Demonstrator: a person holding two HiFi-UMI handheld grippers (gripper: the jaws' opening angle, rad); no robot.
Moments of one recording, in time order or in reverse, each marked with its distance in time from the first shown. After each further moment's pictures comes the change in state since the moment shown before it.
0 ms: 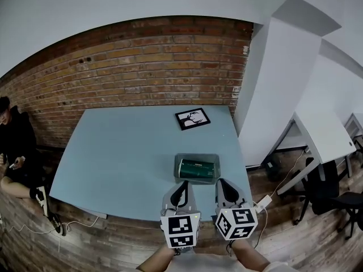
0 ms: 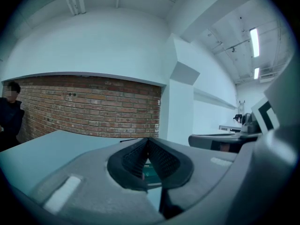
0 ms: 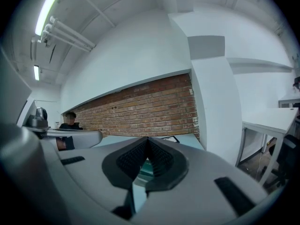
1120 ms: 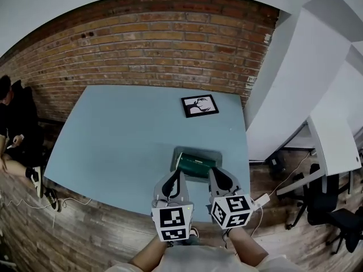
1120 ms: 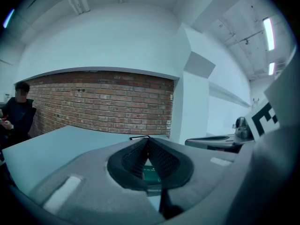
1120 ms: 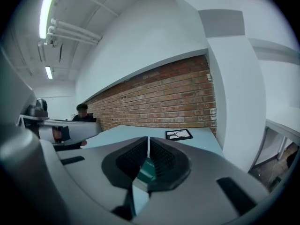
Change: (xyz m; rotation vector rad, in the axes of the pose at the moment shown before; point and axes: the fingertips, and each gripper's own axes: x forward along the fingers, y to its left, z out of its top) left arm 0.059 0.028 -0.007 -0.036 0.056 0.139; right arm 0.088 -0.015 -0.018 -0.049 0.133 0.191
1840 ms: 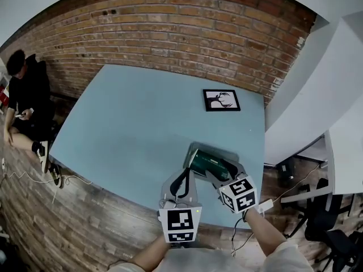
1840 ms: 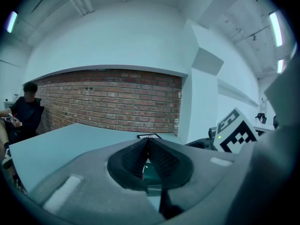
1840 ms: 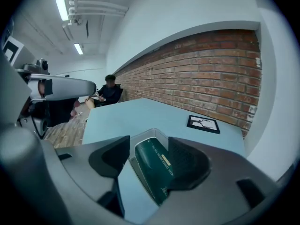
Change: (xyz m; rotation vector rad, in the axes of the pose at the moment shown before) left arm 0.013 0.021 -0.012 -0.025 0.021 0.087; right arm 0.078 0.007 -0.062 -0.280 0.307 0.325
